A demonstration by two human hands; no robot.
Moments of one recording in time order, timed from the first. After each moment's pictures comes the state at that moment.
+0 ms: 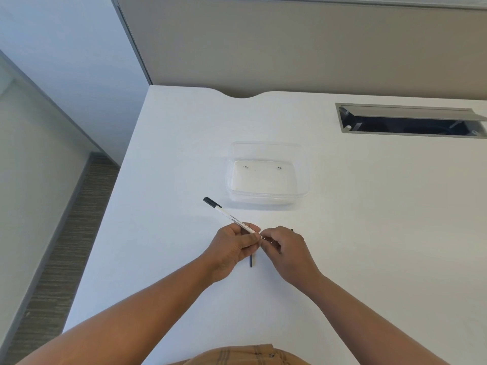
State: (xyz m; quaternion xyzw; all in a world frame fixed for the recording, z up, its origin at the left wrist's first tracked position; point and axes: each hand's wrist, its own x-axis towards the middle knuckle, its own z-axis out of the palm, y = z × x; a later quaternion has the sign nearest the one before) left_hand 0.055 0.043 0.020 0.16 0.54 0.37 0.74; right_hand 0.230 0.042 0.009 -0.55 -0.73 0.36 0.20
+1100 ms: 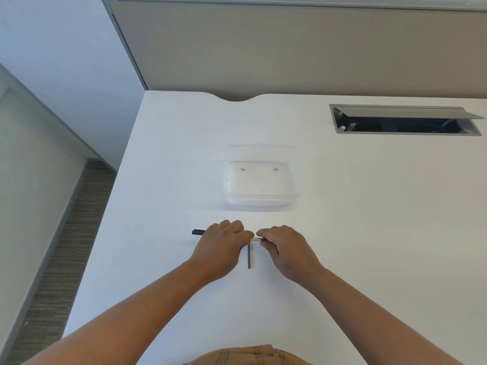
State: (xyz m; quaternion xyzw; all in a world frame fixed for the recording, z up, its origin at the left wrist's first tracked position) left_hand 0.030 0.043 0.002 0.83 0.53 0.09 0.12; right_hand 0.236 0.051 0.011 -0.51 -0.80 0.29 0.12
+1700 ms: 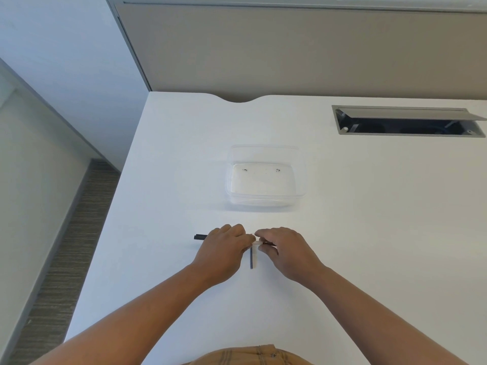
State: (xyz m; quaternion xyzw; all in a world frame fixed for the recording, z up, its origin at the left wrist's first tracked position) left_hand 0.029 0.035 -0.001 0.82 0.54 0.09 0.15; right_hand 0.231 0.052 0.022 -0.50 -0.80 0.33 0.10
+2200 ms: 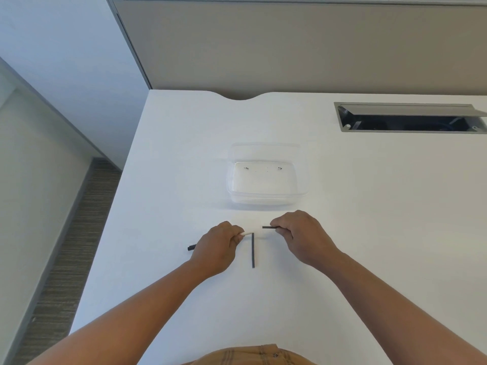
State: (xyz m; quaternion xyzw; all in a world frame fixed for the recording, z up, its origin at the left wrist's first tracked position) left_hand 0.020 0.044 0.000 0.69 0.65 0.07 0.32; right_hand 0.252 0.080 0.033 -0.53 -0.79 0.30 0.08
